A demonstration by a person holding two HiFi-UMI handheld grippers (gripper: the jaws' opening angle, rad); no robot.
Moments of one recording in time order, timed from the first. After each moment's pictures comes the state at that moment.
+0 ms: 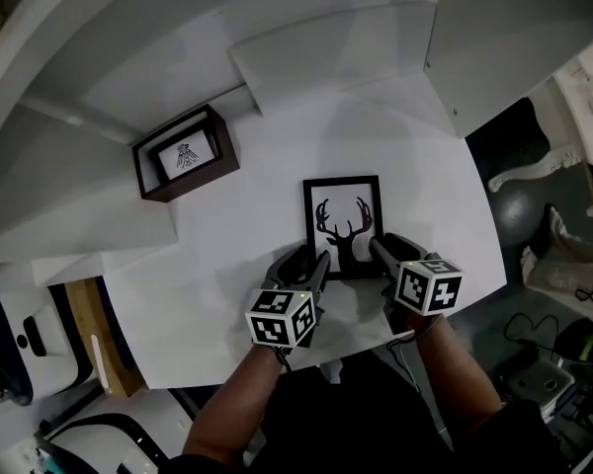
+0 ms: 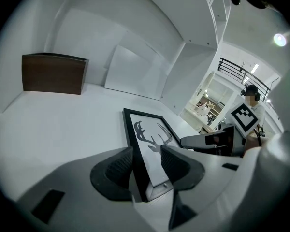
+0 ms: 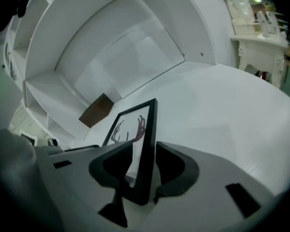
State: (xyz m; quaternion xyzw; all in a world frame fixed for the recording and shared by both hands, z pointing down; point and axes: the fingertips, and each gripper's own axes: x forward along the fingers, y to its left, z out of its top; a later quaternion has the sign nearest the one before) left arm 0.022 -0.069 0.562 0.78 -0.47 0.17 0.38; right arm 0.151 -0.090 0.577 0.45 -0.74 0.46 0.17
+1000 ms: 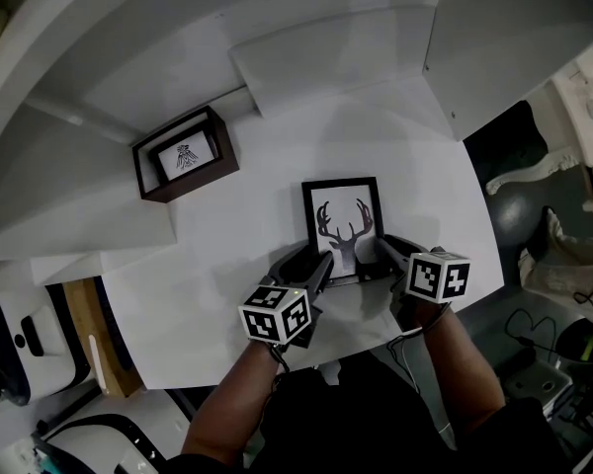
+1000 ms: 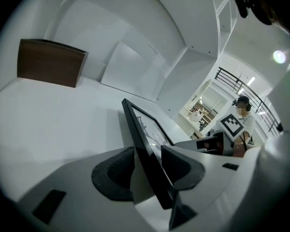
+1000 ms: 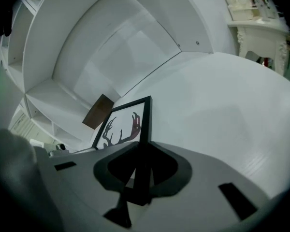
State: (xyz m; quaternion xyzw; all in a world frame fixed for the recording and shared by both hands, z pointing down) left arm 0.031 -0.072 0.556 0.78 -0.44 0.13 0.42; right arm 0.157 -0.092 0.581 0.42 -0.73 0.51 0.16
